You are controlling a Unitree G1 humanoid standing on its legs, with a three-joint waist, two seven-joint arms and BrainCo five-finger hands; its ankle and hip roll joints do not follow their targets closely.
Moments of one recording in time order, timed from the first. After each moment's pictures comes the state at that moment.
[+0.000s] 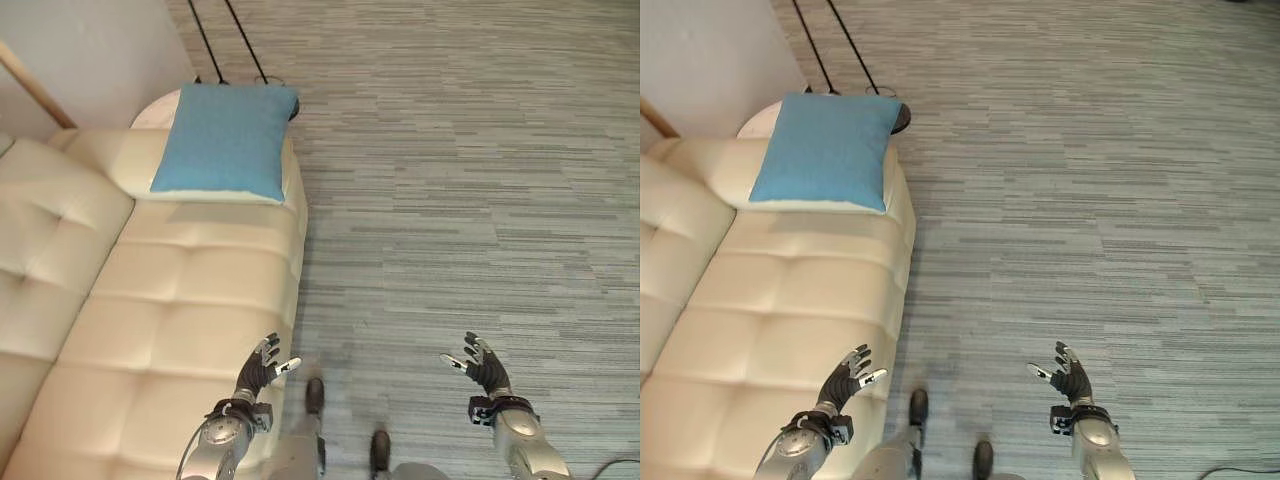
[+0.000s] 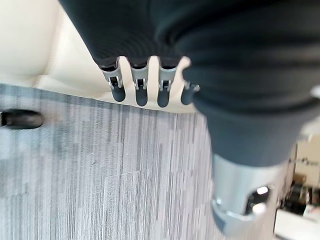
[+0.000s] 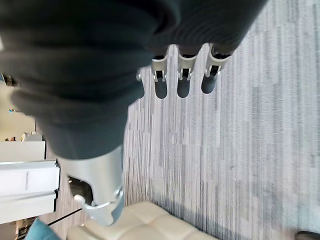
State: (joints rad) left arm 0.12 0.28 -0.23 0.41 -0.36 -0.07 0.04; right arm 0.11 -0.33 0.11 0.46 0.31 -0.07 -0.11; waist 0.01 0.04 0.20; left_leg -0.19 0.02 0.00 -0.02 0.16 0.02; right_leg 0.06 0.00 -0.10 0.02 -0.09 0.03
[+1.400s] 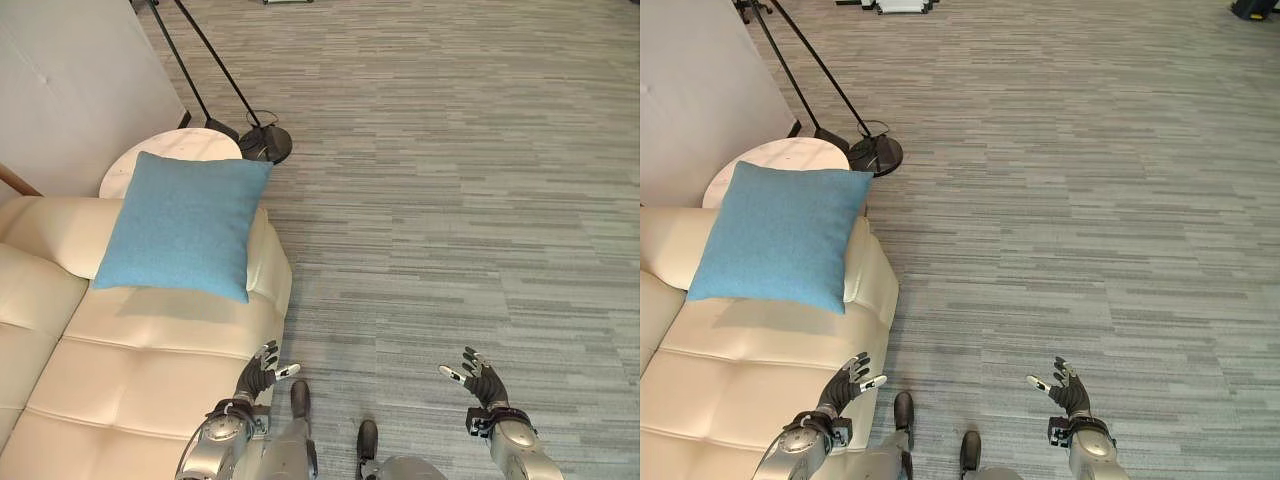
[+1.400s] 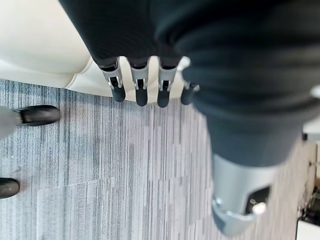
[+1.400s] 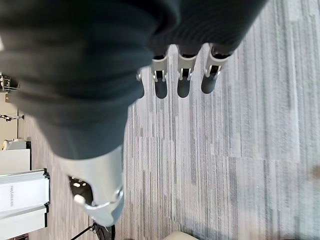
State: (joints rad) left arm 0.09 0.28 -0.23 0.52 -0.34 -0.06 0.03; right arm 0.11 -0.30 0.10 0.53 0.35 -0.07 -0.12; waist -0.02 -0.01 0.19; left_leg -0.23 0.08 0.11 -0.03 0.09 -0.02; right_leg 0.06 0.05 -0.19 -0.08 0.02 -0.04
